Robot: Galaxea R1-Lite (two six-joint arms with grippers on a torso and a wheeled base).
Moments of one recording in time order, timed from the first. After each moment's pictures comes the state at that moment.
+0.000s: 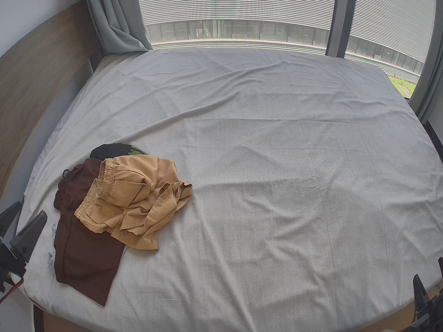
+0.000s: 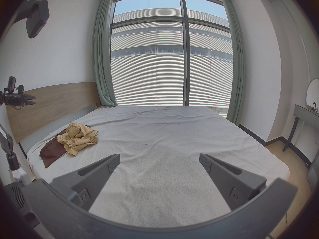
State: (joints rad) left arm -0.13 0.65 -0.30 -0.34 -0.09 -0.14; right arm 0.00 0.02 -0.02 0.00 0.01 0.00
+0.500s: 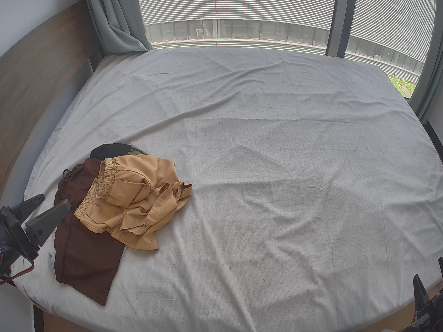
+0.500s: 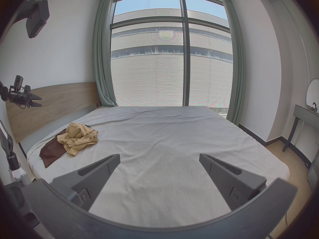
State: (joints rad) left arm -0.12 0.85 -0.38 -0.36 -0.23 -0.21; right arm 0.00 0.02 -0.02 0.00 0.01 -0.01
